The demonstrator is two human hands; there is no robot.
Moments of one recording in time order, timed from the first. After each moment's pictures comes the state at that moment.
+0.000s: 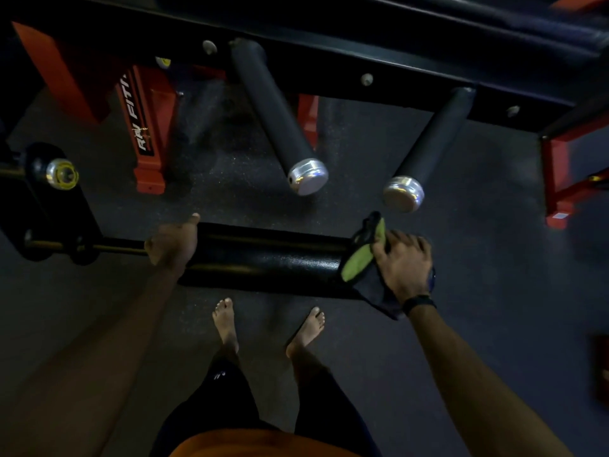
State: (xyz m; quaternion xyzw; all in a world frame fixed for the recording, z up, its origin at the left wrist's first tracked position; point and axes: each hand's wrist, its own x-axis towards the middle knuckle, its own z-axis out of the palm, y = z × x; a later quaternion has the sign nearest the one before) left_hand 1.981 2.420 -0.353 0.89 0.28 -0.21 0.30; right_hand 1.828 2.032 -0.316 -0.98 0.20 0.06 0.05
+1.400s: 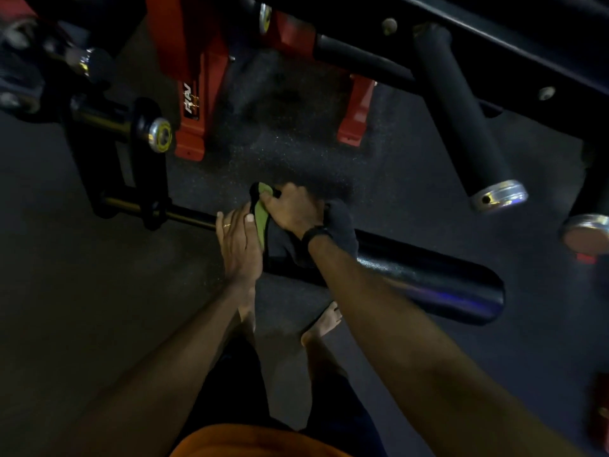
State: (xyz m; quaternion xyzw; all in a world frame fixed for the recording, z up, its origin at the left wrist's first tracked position) left_hand 1.924 2.443 -0.362 0.89 0.13 -0.04 0.44; right_hand 2.001 2.330 -0.307 -0.92 0.11 0.29 0.26
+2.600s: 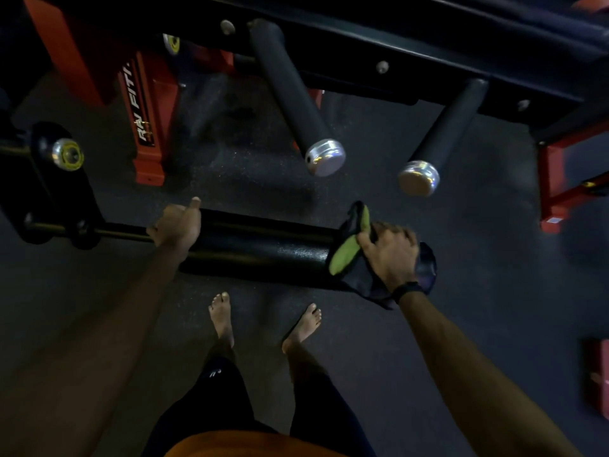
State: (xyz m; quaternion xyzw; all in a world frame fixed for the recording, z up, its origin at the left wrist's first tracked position) left_hand 1.980 2.412 -0.324 0.89 0.28 -0.24 0.29; right_hand 1.845 2.057 -0.311 -0.98 0.18 0.07 0.08
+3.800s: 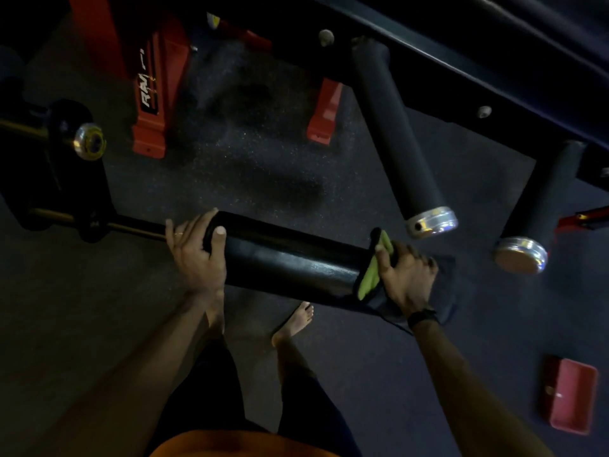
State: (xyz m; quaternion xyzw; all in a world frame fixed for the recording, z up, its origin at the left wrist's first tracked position) left_hand 1.926 2.433 -0.369 0.91 0.09 0.06 0.40; right_hand 1.868 2.088 -0.313 -0.95 0.26 0.14 0.04
